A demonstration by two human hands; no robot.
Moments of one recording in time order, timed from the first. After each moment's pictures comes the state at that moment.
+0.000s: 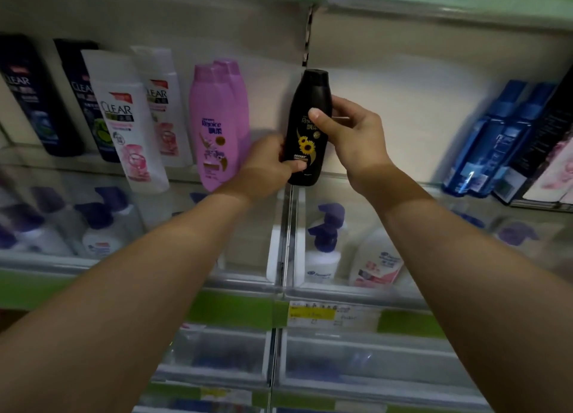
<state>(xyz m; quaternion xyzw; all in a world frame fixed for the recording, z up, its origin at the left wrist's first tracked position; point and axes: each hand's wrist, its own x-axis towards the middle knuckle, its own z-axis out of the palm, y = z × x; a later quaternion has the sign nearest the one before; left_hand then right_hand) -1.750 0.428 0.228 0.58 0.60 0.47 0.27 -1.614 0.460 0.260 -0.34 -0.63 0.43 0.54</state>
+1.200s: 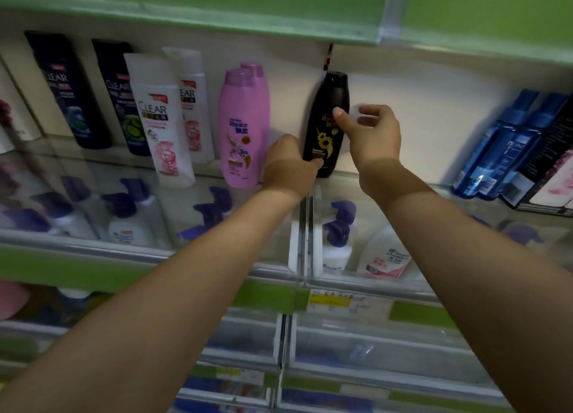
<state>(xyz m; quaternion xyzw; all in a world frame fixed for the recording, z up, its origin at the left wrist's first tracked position) -1.733 0.396 0.240 0.51 0.68 0.51 0.16 -1.627 0.438 0.273 -0.49 -0.56 0.35 0.57</state>
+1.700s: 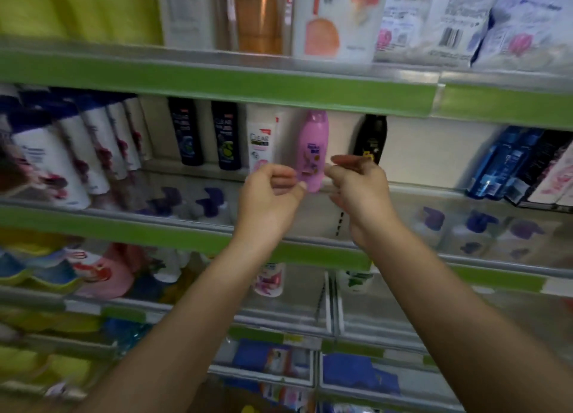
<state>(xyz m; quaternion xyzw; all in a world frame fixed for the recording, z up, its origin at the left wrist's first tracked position) -1.814 0.184 0.295 0.45 0.61 0.61 0.23 -1.711 0.247 0.300 -0.45 -0.51 0.49 0.54</state>
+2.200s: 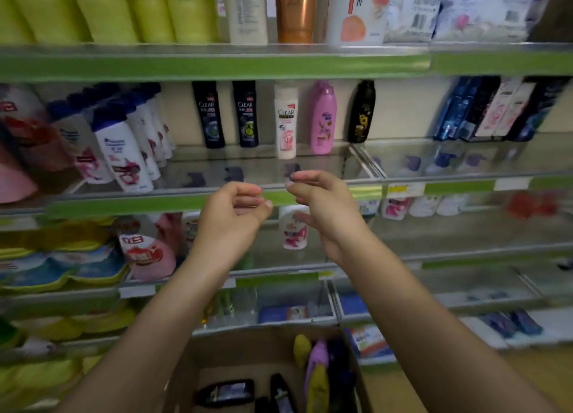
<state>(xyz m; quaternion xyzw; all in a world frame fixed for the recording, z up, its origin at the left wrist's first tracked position) -1.947 0.008 0.285 0.50 0.61 0.53 0.31 -1.820 0.048 0.289 -0.49 -0.47 0.54 0.49</state>
